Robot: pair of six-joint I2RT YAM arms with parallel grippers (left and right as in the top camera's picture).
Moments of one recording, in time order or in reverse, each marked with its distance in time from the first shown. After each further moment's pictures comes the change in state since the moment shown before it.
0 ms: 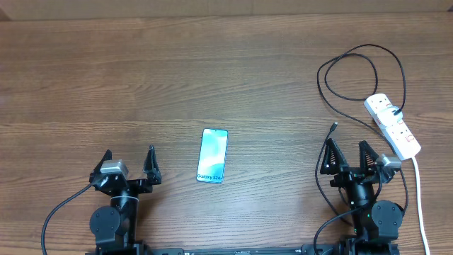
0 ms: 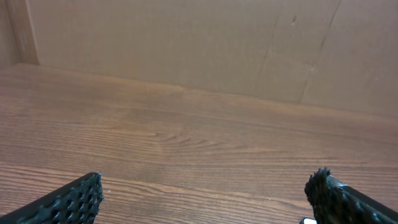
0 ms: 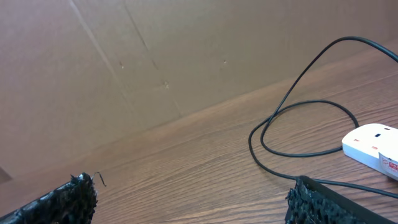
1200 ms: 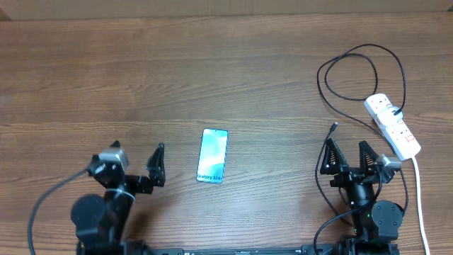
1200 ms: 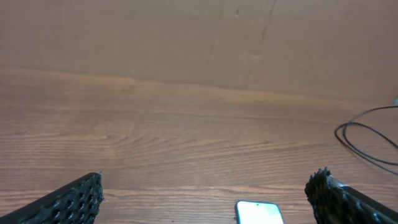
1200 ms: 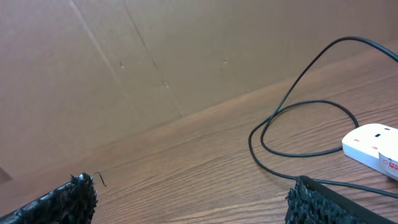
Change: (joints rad) left arm 0.000 0.261 0.351 -0.209 0.208 -0.002; right arm 0.000 0.000 0.000 0.000 0.000 0.000
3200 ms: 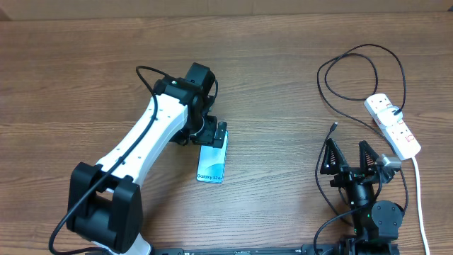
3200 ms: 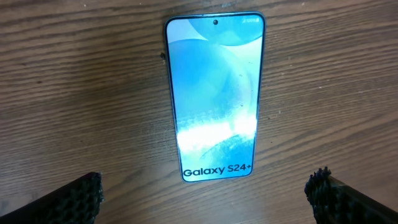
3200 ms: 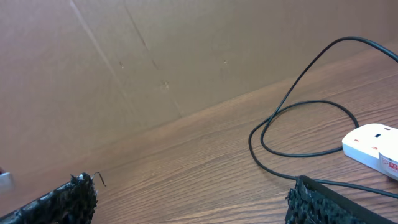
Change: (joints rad) left arm -0.547 1.508 1.039 -0.878 -0.197 -0.096; right arm 0.000 0.000 0.000 0.000 0.000 0.000
